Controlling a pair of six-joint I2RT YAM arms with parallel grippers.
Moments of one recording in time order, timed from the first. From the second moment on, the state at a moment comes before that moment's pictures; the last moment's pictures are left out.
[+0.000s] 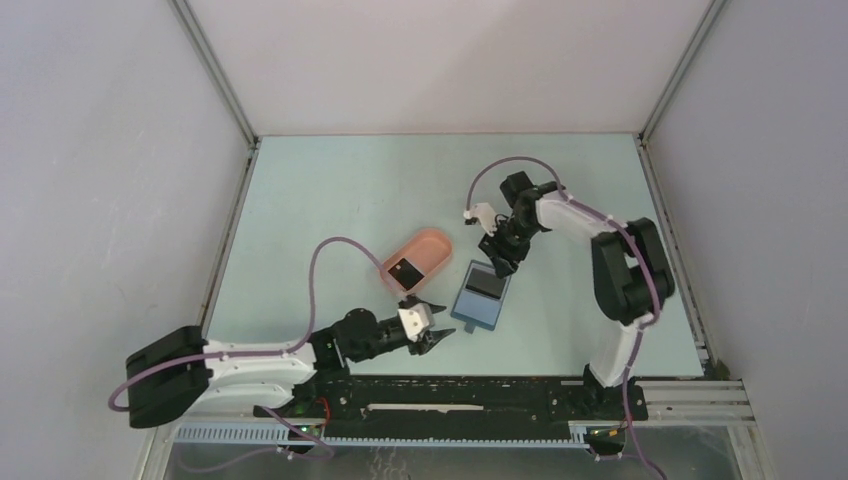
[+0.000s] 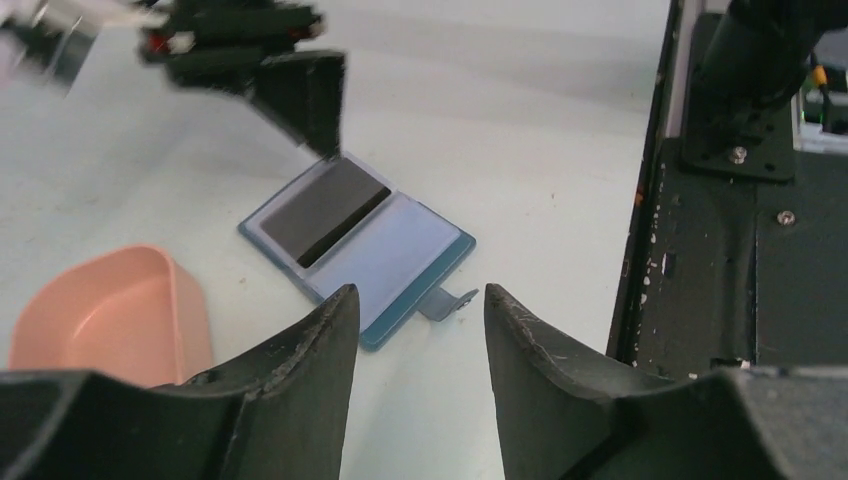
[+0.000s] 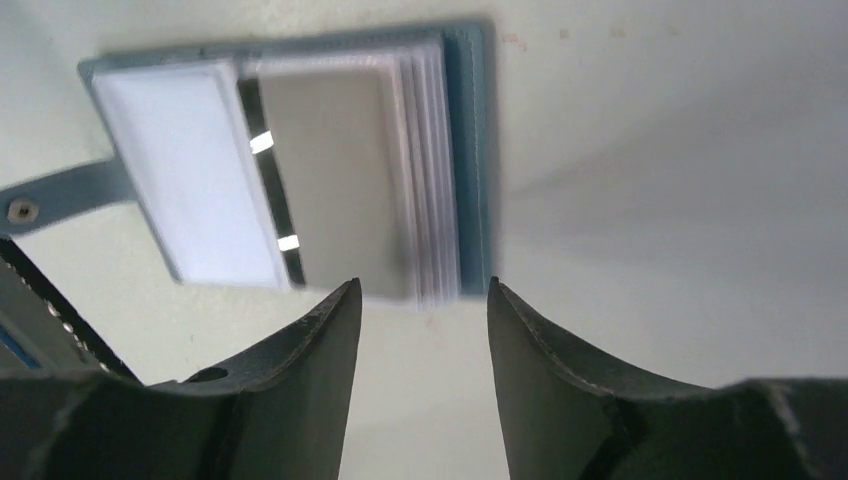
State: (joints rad) left arm -1.16 1.07 0.22 0.72 0.03 0.14; right arm 0.39 1.92 1.35 -0.87 -0.43 -0.65
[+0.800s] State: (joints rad) left arm -1.16 0.38 0.04 0.56 -0.29 -0.22; right arm 0.89 1.38 0.76 -0.52 -0.39 -0.65
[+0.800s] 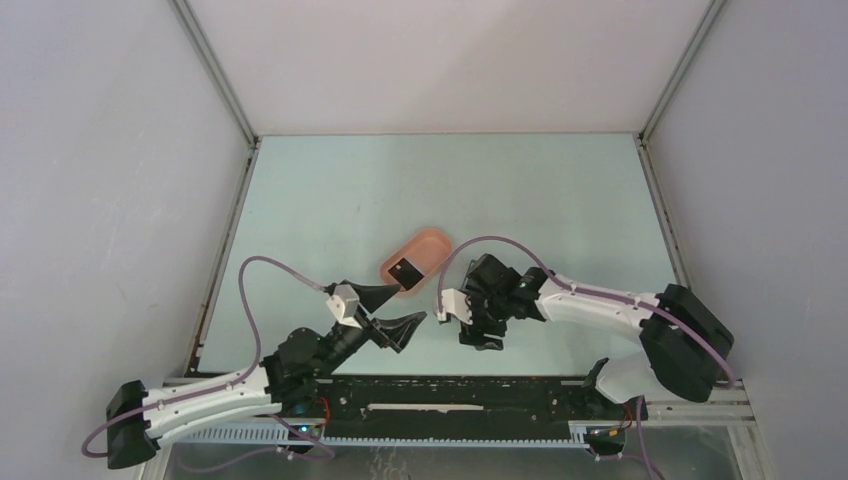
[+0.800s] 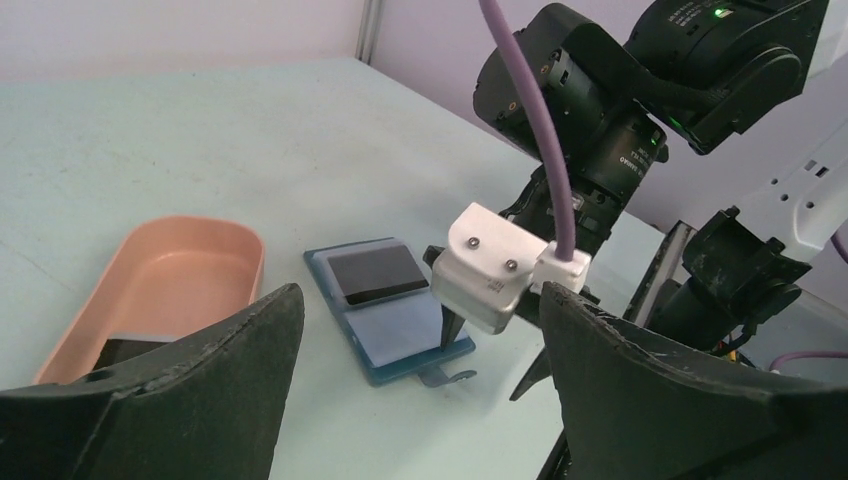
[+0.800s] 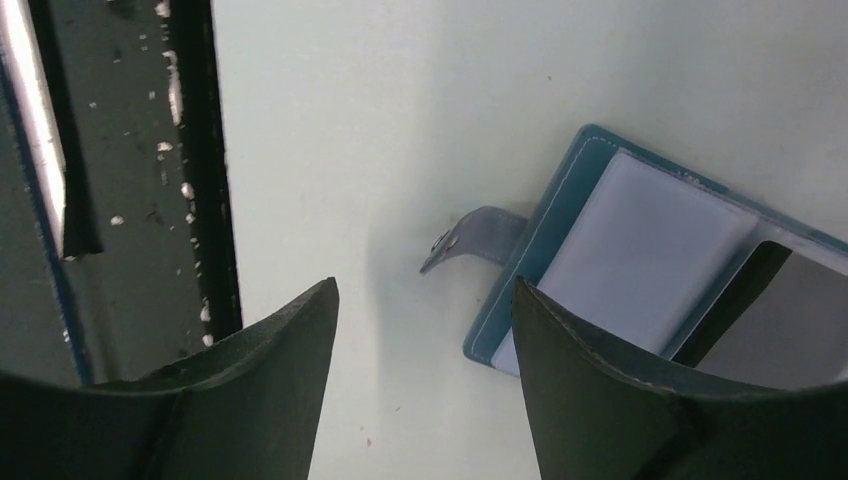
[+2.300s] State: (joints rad) left arm -1.16 0.48 0.03 0.55 -0.34 -0.28; right arm 0.53 1.53 1.13 -0.68 -0.40 -0.69
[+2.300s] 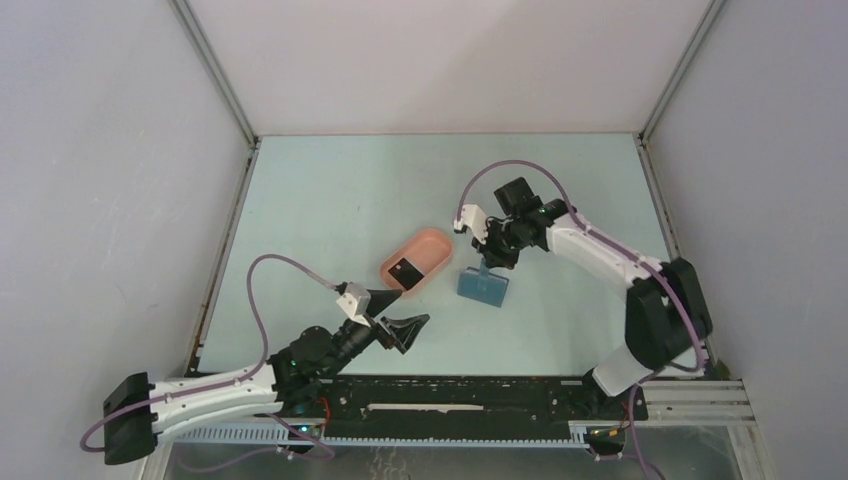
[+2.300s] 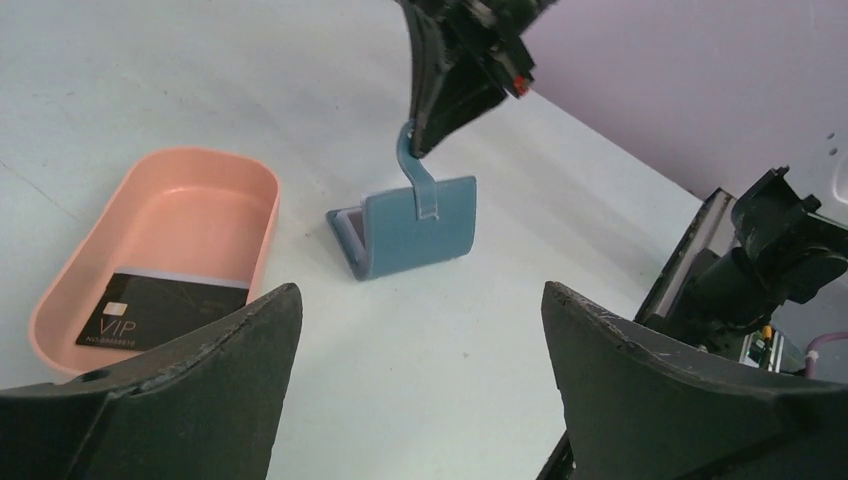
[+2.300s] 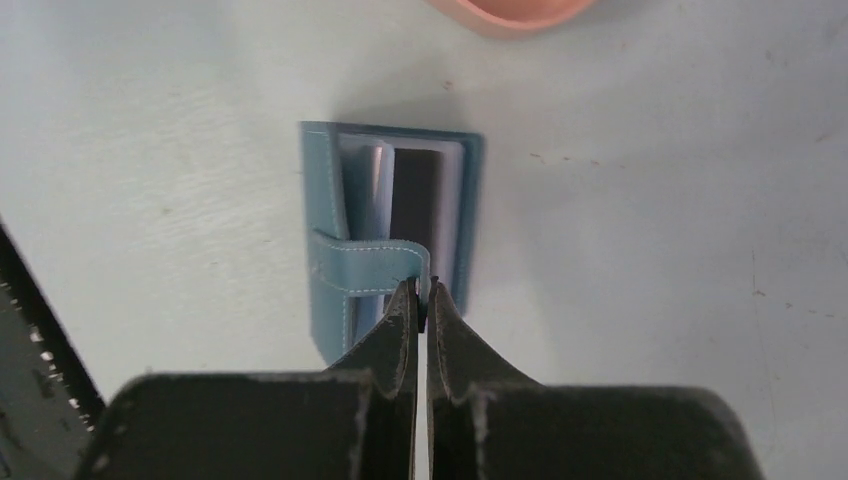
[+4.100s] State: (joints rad) left arm -0.98 1.80 0.82 0.48 -0.13 -0.63; right arm 0.27 1.78 1.19 -0.78 -0.62 -0.49
